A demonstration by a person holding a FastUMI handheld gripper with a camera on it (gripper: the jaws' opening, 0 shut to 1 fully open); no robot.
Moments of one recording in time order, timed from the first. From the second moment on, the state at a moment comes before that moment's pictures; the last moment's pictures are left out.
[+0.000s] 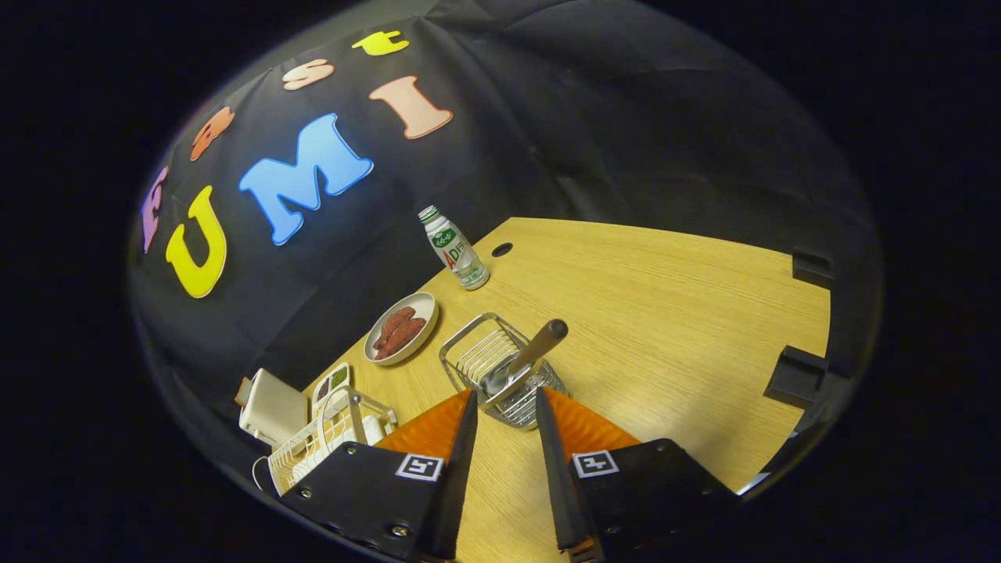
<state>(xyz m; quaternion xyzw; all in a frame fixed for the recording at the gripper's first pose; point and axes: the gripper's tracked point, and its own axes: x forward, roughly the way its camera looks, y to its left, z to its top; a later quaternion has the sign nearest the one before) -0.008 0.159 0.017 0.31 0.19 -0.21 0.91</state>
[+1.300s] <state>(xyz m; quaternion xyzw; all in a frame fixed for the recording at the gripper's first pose) 0.062 0.126 0.036 0.25 0.15 -0.20 0.94</state>
